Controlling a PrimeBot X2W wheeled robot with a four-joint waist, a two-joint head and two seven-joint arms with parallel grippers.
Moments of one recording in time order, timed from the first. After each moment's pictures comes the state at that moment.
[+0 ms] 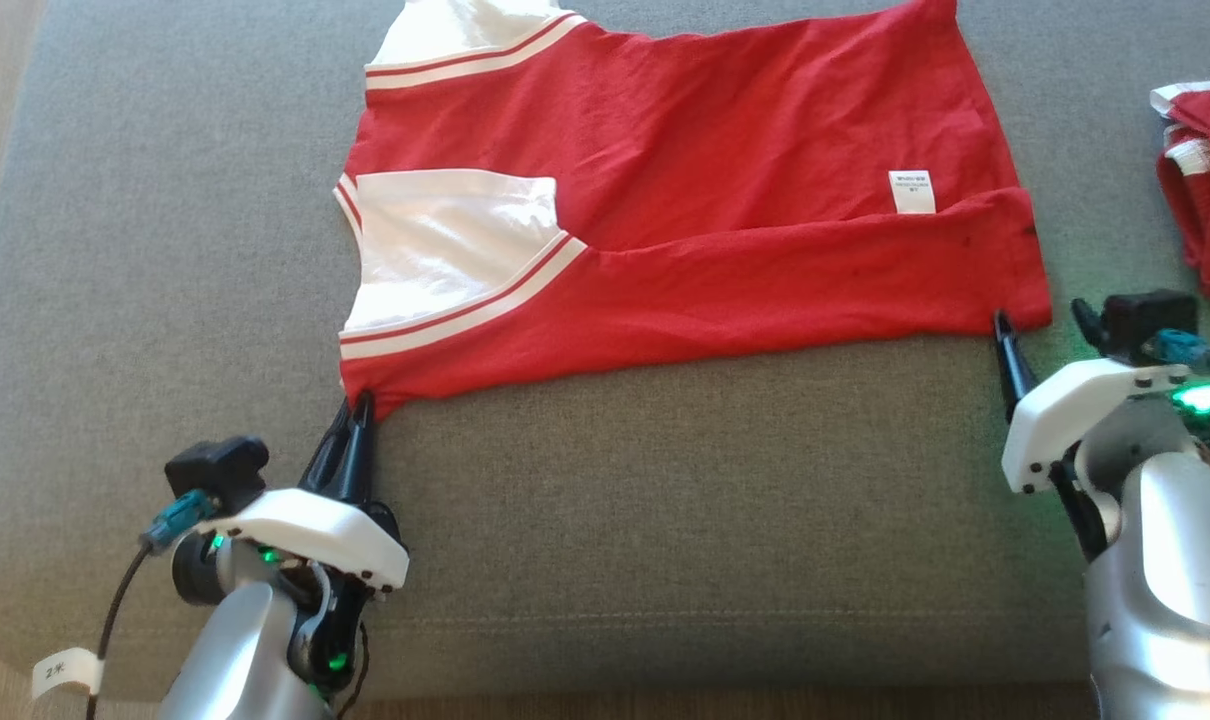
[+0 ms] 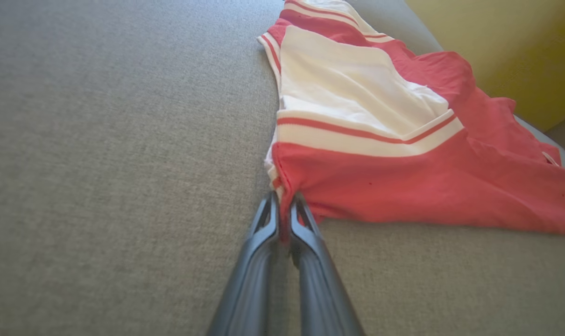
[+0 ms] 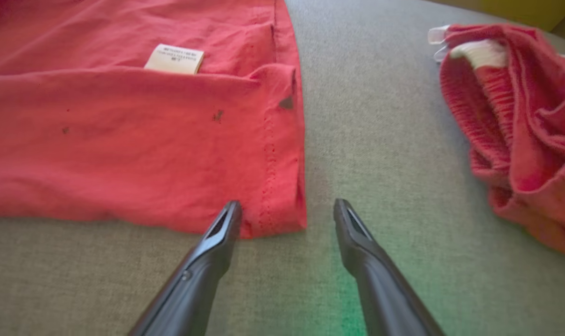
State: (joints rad) left arm -0.27 0.10 -0.25 0.58 -0.53 -0.11 -0.24; right arm -0.42 -0.06 -0.29 0.54 -0.17 0.13 0.06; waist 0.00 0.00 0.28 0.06
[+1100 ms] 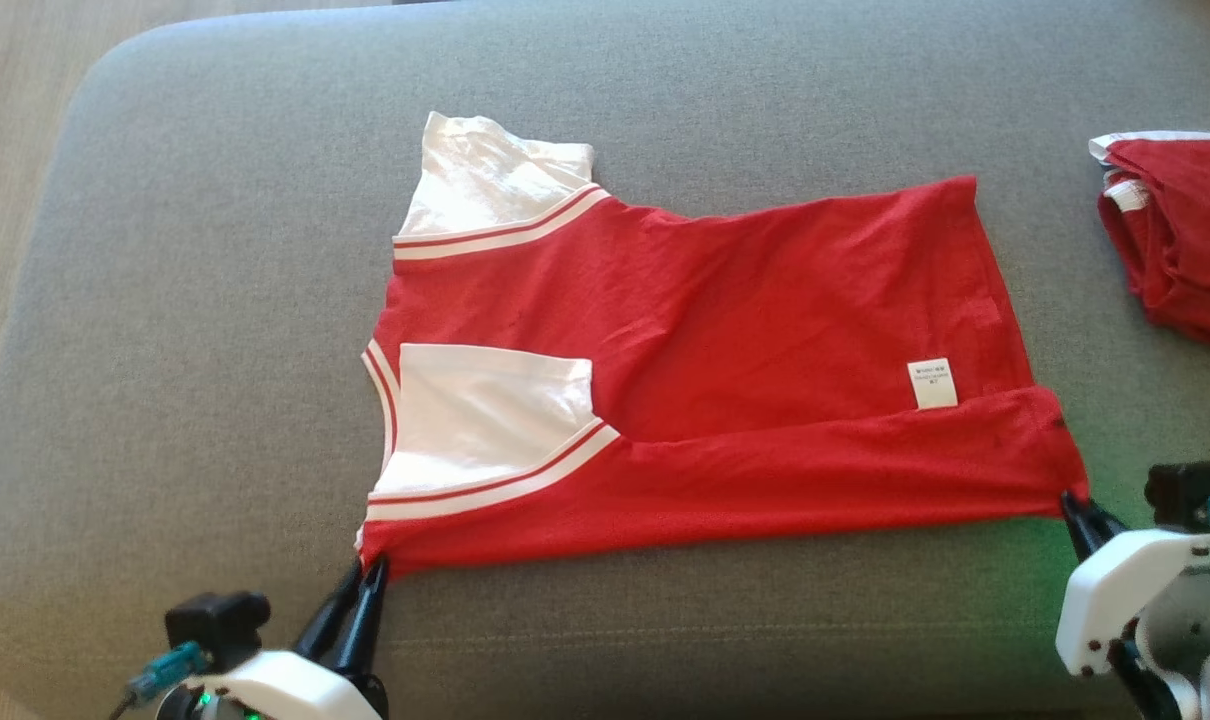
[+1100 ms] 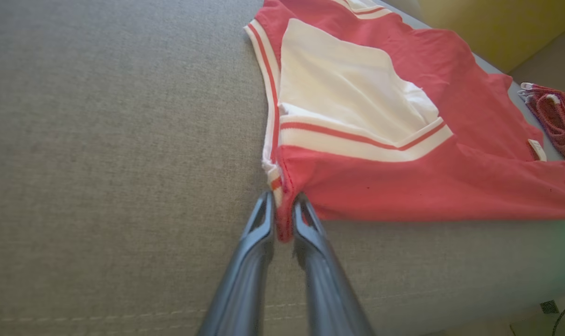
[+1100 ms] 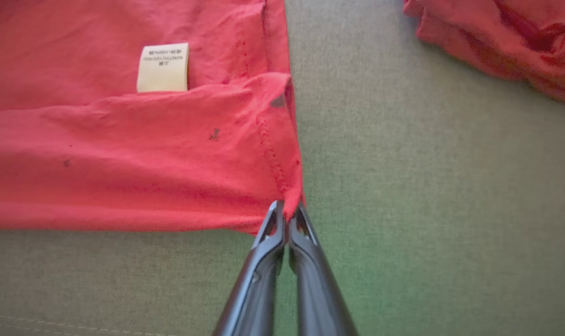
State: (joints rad) left arm 0.09 0.22 -0.31 0.24 -0.57 -0.08 -0.11; right arm 0.00 -0.10 -0.26 0.15 0.06 0.13 0.34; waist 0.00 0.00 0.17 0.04
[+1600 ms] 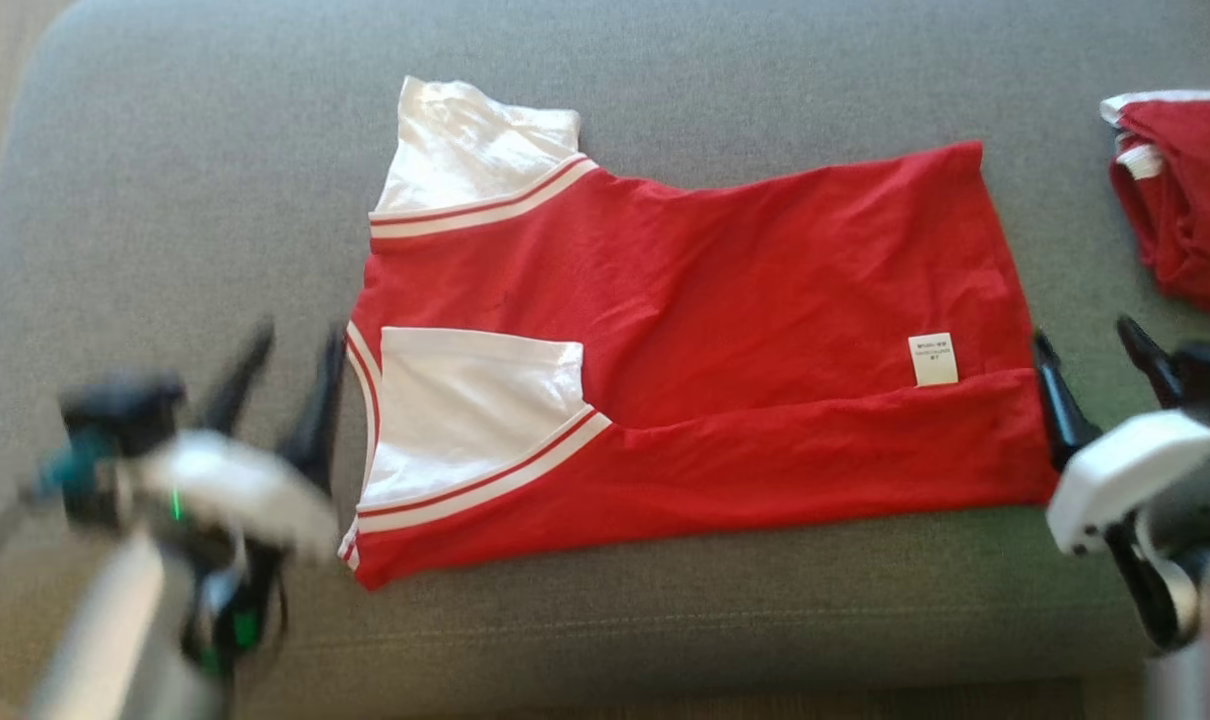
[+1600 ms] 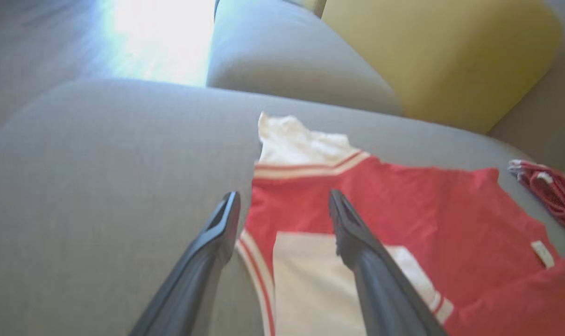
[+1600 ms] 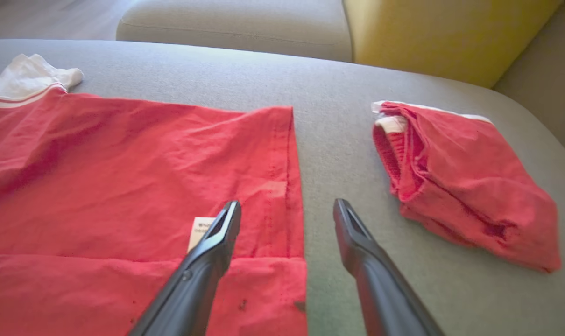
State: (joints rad) left arm -0.11 0.29 -0.26 0.10 -0.56 -0.03 -0.04; right arm -0.12 -0.08 -0.23 -0.04 0.03 0.13 0.29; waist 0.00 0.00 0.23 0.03
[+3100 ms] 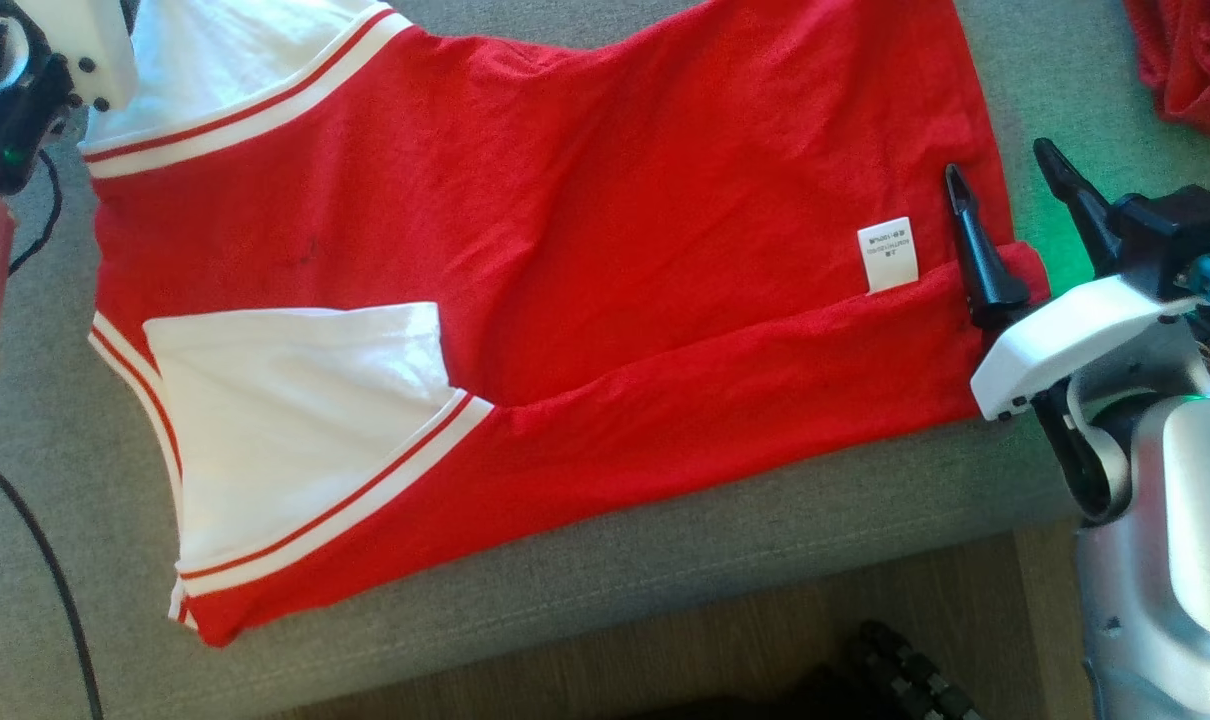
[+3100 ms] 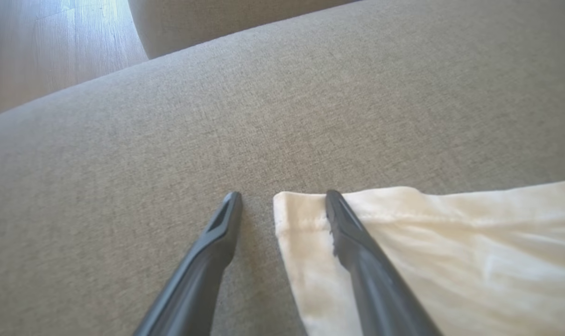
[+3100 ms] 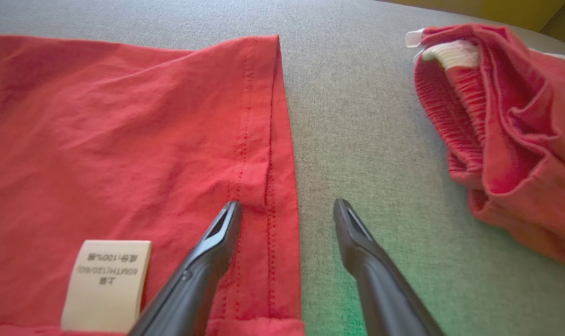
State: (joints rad) left arm -1.15 0.43 -0.53 0.82 -0.52 -0.13 0.30; right arm -0.38 -0.06 -0.09 0.06 0.05 0.13 0.16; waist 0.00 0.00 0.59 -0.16
